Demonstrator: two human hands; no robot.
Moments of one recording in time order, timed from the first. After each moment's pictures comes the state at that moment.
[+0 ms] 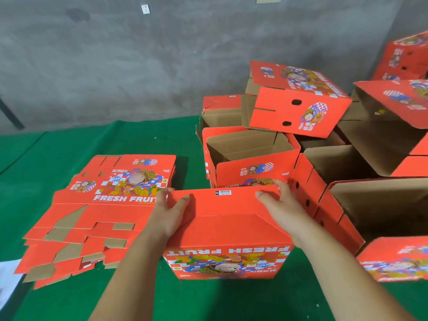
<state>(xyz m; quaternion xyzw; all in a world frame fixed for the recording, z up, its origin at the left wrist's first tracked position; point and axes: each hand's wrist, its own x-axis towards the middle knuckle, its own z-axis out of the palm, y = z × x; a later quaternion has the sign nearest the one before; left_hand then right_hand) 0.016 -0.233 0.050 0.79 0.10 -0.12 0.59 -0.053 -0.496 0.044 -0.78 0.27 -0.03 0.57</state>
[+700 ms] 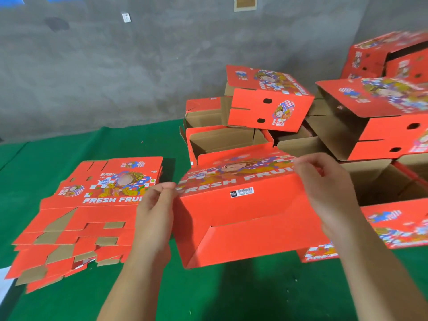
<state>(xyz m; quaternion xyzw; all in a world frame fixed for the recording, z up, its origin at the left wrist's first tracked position) -0.072 -0.259 0.108 0.68 0.05 0.01 0.73 -0.150 -0.525 0.134 -0.73 0.21 -0.34 0.56</state>
